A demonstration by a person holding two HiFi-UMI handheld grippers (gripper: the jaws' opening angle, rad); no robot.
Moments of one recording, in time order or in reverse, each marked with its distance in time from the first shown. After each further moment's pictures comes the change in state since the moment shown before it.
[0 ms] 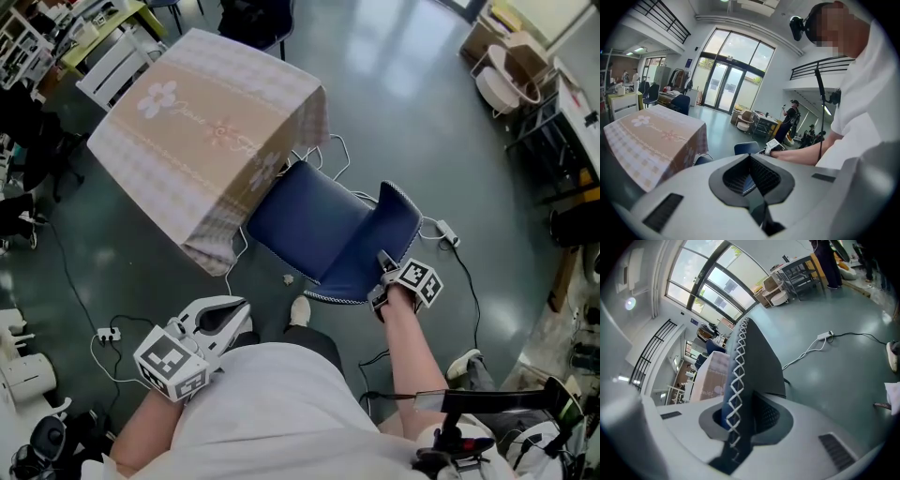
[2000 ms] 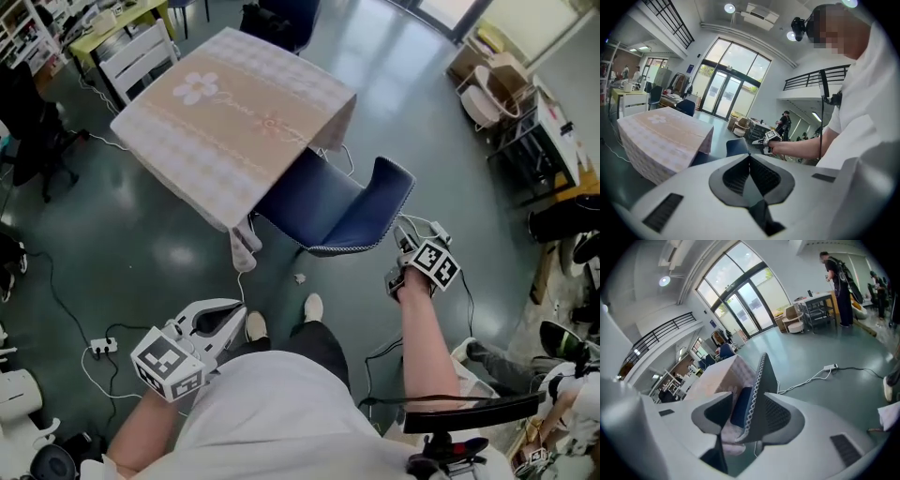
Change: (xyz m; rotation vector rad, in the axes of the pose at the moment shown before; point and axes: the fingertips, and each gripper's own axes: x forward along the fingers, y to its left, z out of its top) left arm -0.187 0.077 -0.077 0.003 -0.103 -0.077; right arm -0.030 0.137 -0.069 -0.300 -0.232 -0.037
